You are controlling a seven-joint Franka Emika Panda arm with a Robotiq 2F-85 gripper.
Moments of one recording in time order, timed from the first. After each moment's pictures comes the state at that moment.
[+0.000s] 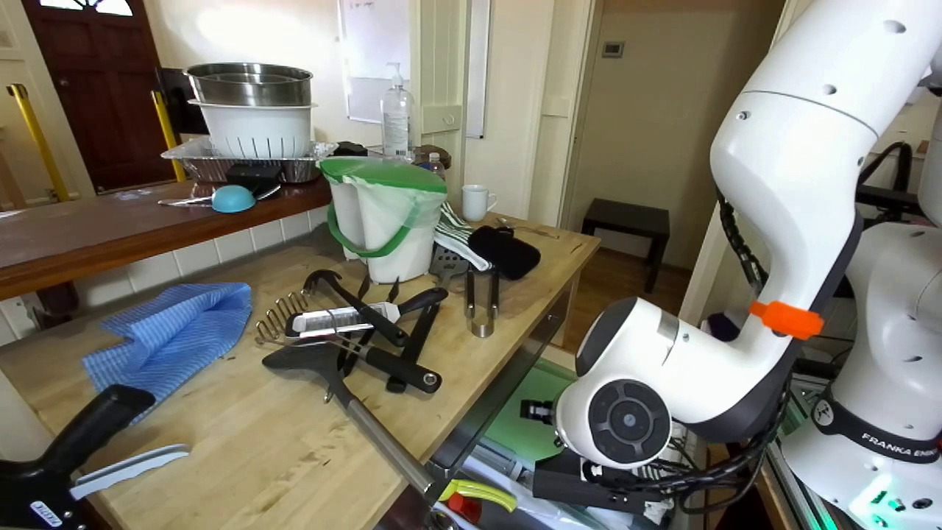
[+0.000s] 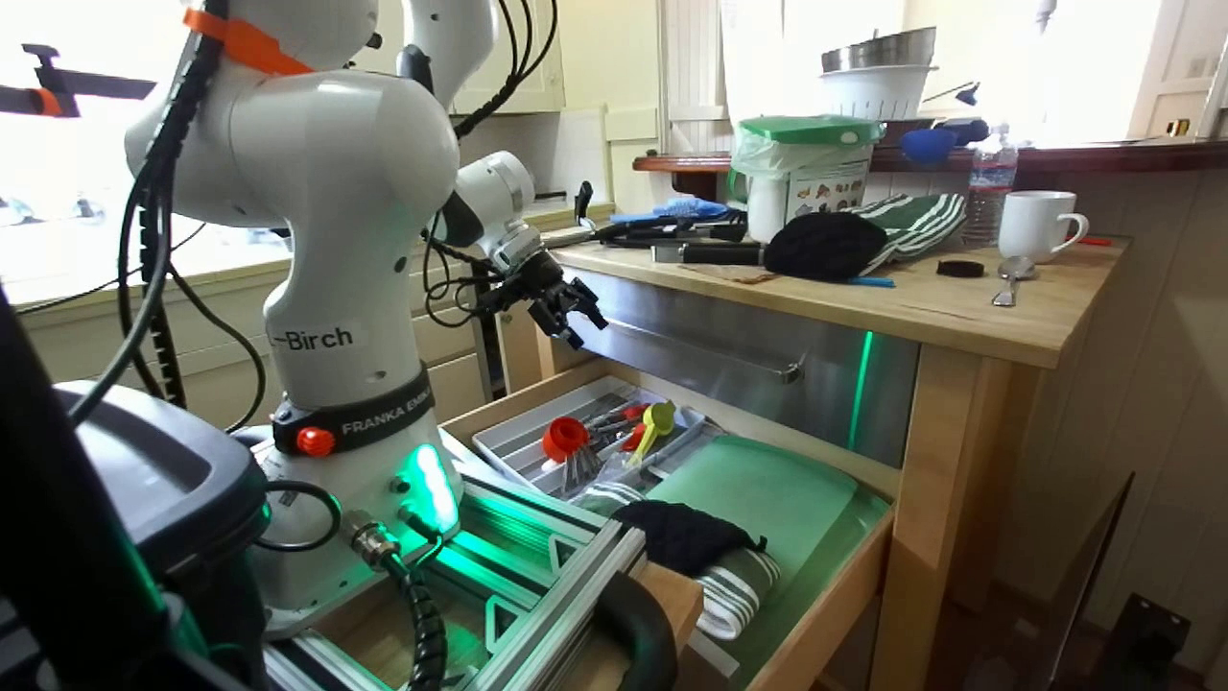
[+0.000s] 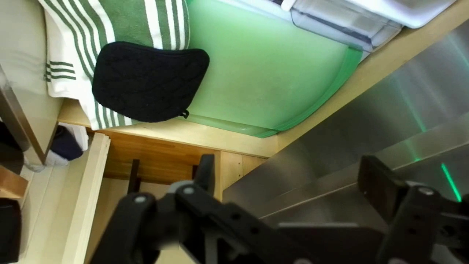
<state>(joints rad) 0.34 0.35 0.06 -2.41 -1.03 2.22 2.71</state>
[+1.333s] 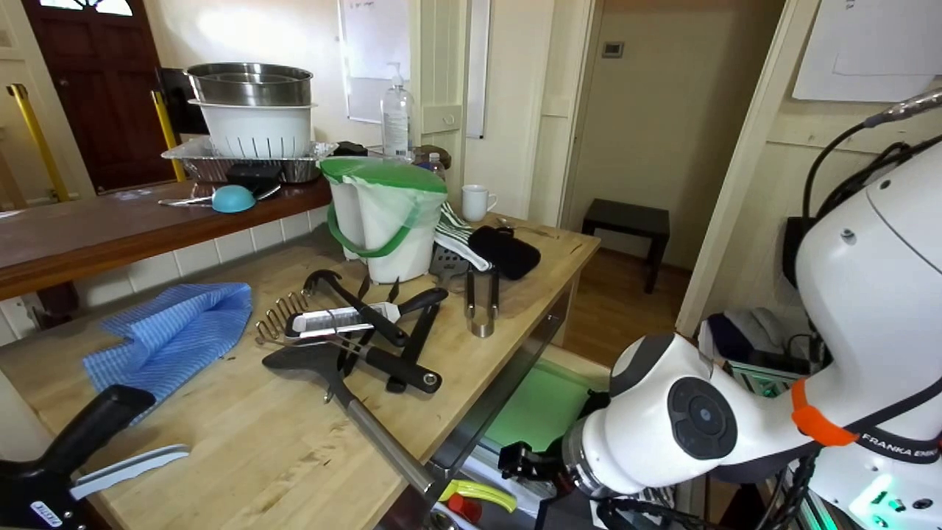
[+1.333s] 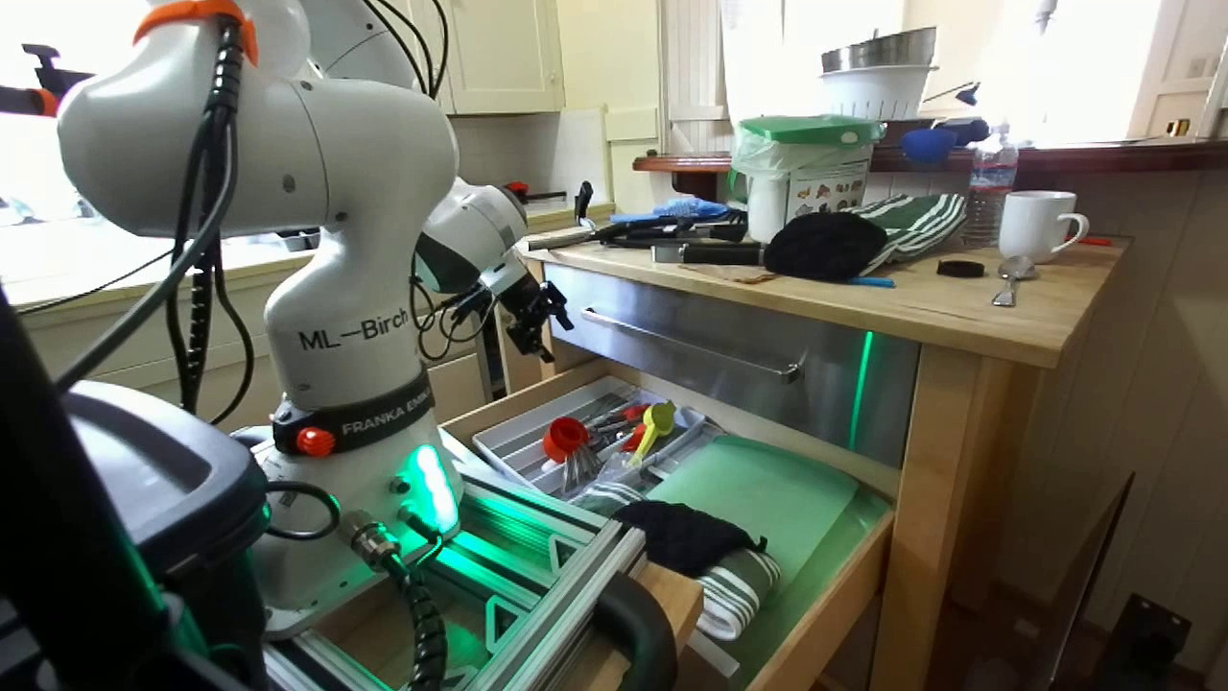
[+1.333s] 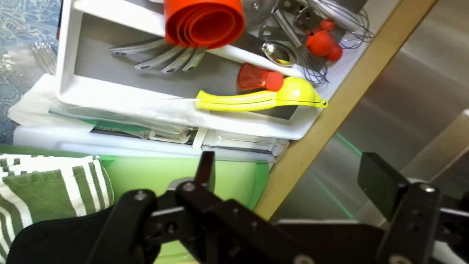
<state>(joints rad) 1.38 0.67 -0.91 -2.54 -0.63 3.17 2.71</state>
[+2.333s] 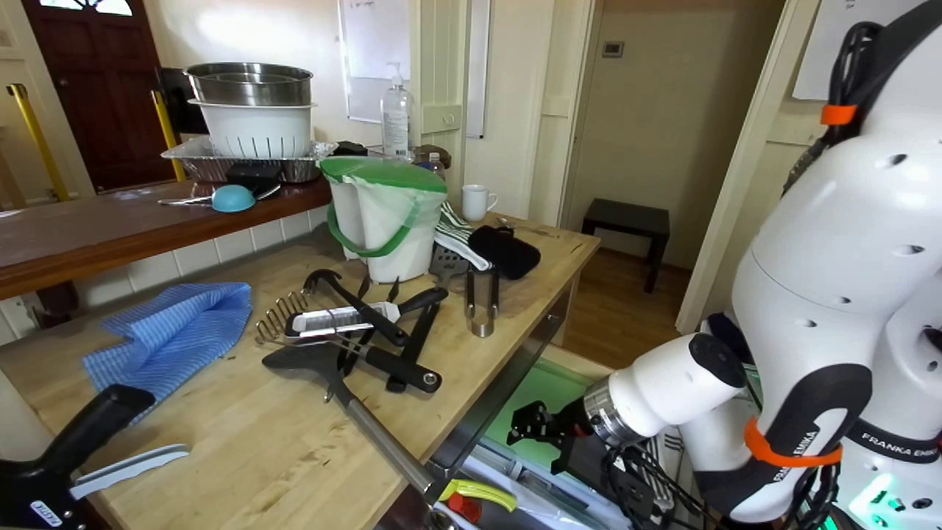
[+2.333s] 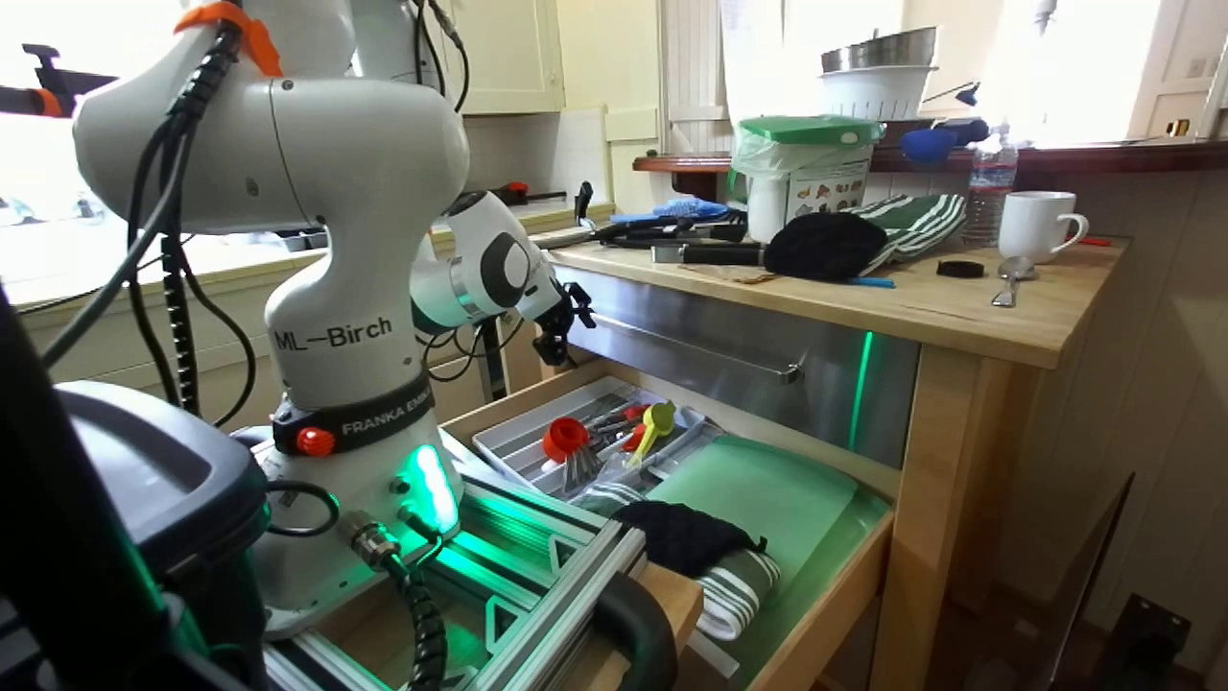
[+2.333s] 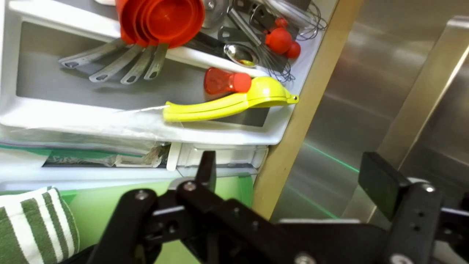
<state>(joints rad) 0.89 0.65 -0.44 -2.70 0.25 3.77 1.86</state>
